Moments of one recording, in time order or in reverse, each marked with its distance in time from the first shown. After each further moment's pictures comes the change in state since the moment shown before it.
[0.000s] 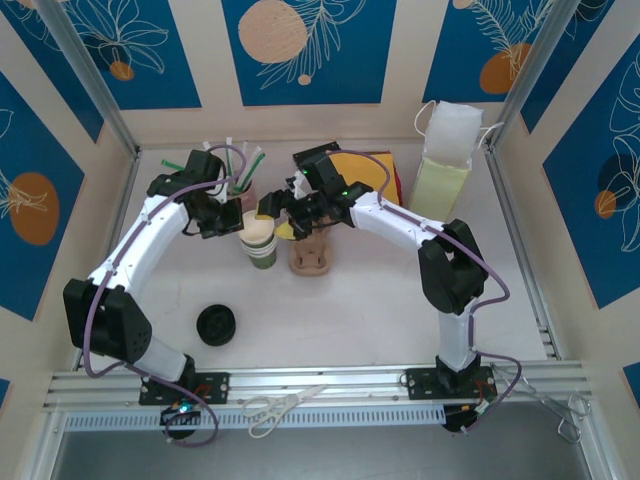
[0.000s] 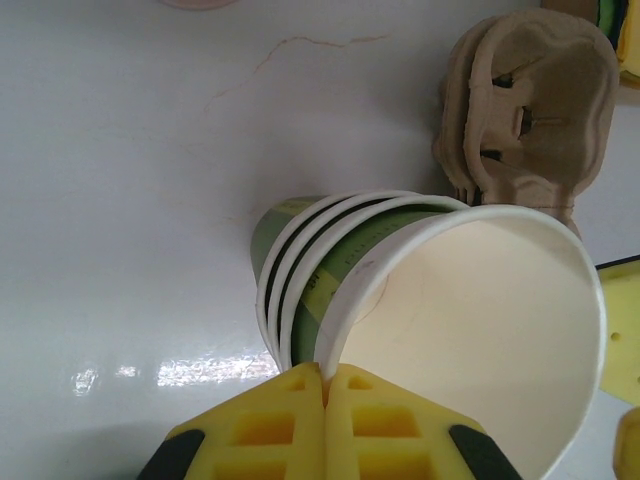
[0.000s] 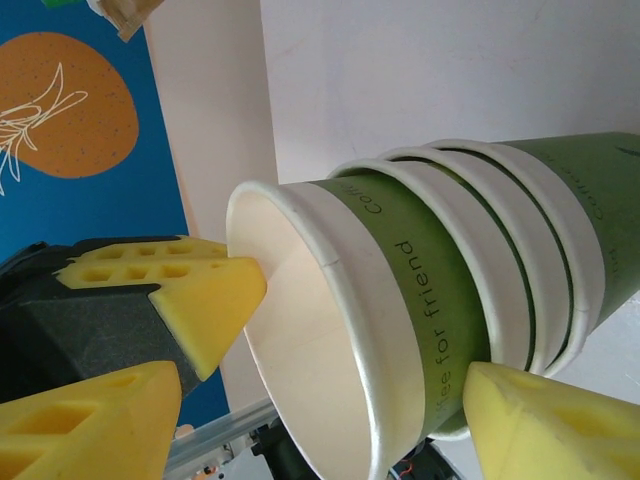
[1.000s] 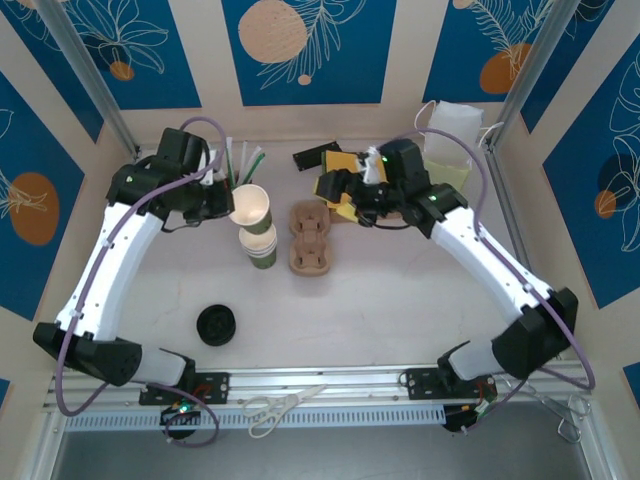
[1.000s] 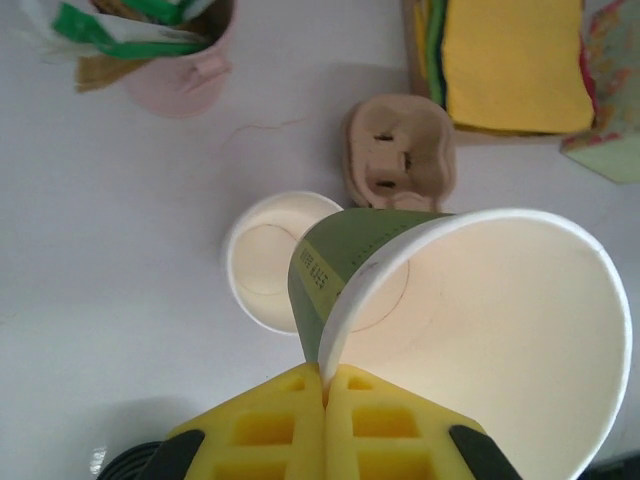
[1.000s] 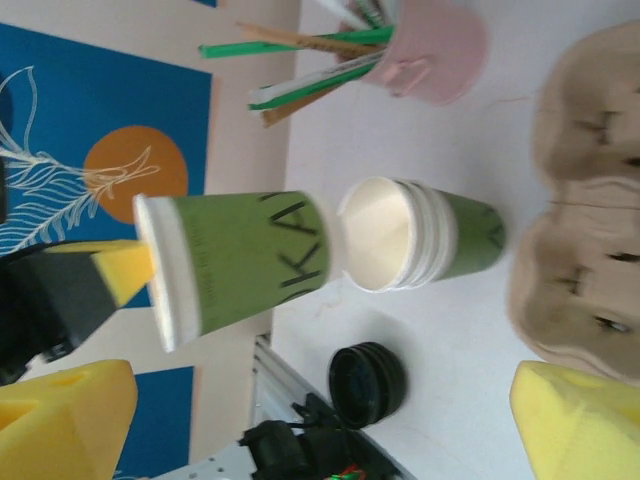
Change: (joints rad) left arm -0.103 -0.126 0.308 -0.230 -0.084 0.007; right arm -0.198 -0.563 -0.223 -0.234 0.169 -0.182
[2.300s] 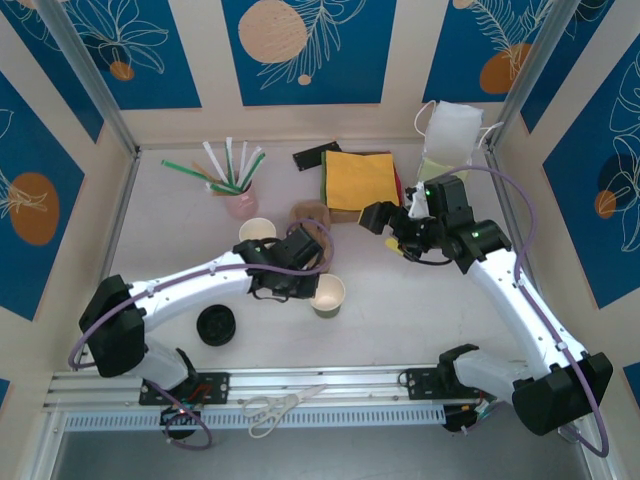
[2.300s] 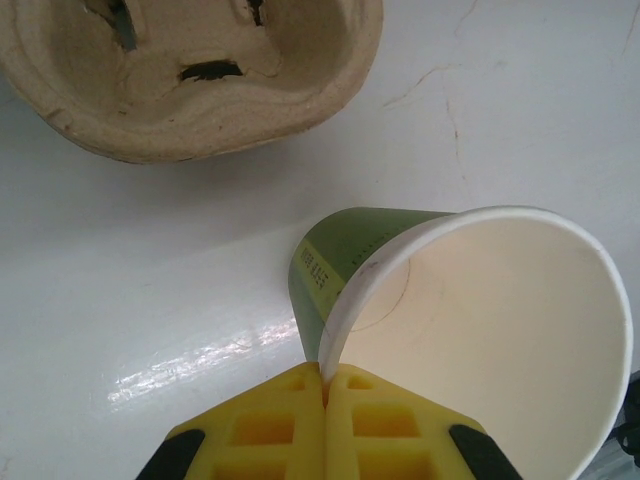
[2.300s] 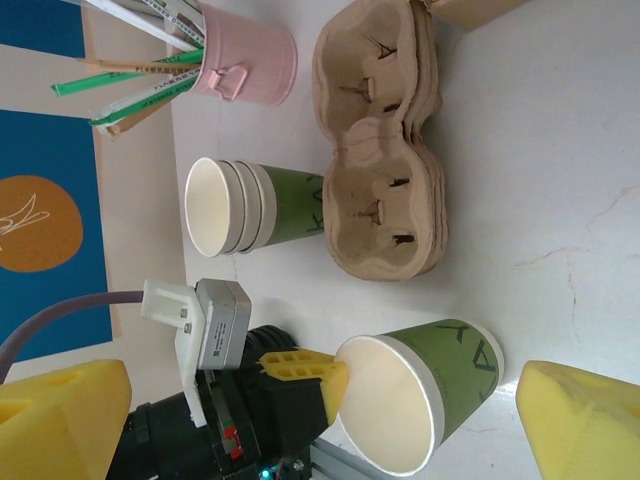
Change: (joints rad) left arm -0.600 0.102 -0.595 0.534 -0.110 -0.337; right arm -0.149 -0.282 -0.250 -0.192 0.068 -0.058
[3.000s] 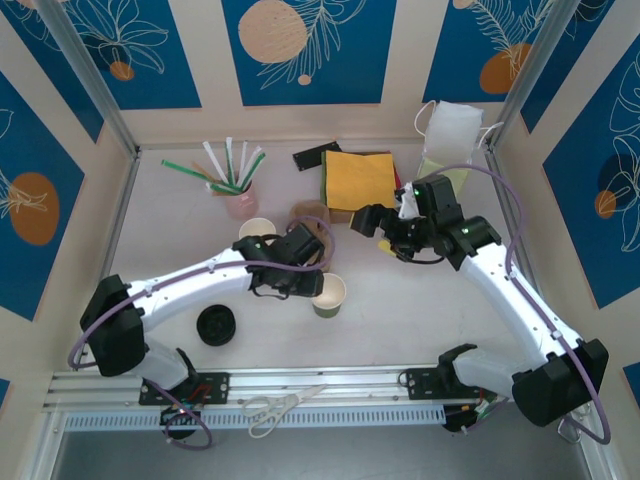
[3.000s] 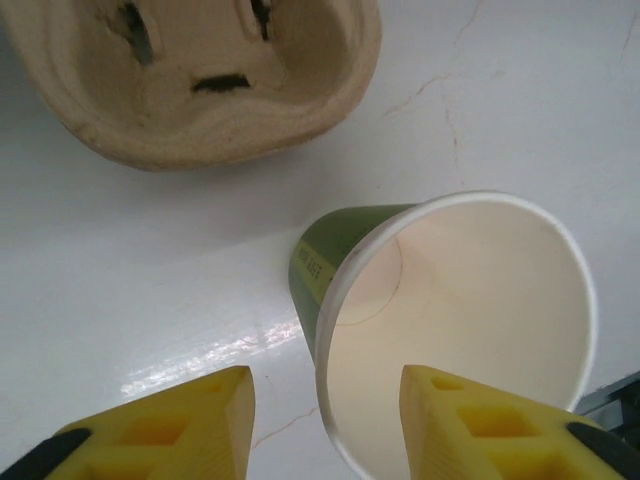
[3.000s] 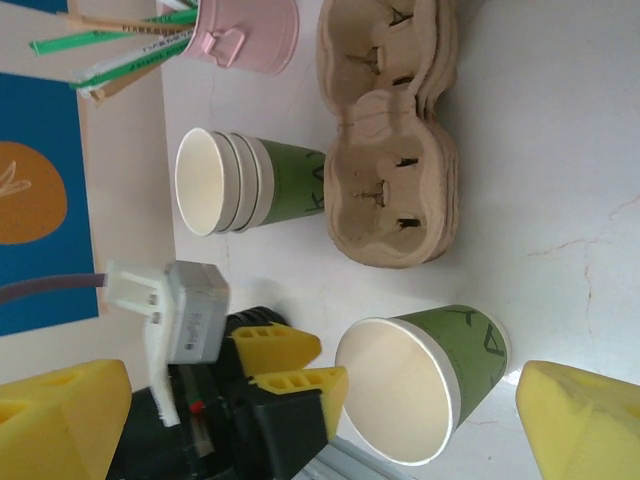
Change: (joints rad) left arm 0.001 -0.011 0.058 -0.069 -0.029 0.007; right arm 0.069 0.055 0.019 0.009 0.005 -0.024
